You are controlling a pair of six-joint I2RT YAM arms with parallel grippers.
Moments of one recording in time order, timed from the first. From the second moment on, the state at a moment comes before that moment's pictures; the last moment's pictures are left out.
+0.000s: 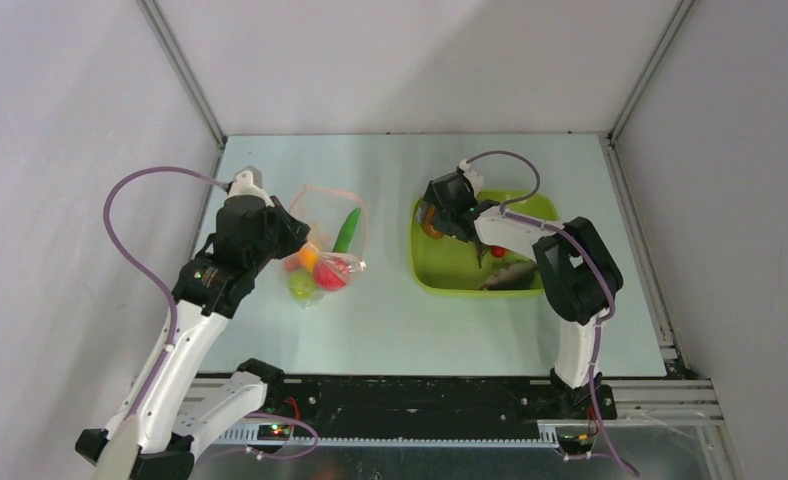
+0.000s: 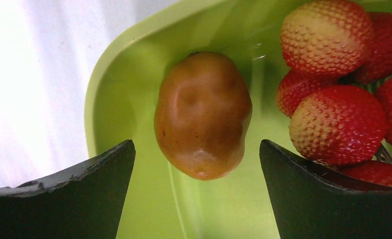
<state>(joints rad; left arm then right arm) -0.36 0.86 1.05 -0.70 -0.15 -0.67 0.57 1.91 1.27 -0.16 0.23 0.84</state>
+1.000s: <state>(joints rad) -0.35 0.86 1.05 -0.68 -0.09 -0.67 0.58 2.00 1.32 -0.17 0.31 0.85</state>
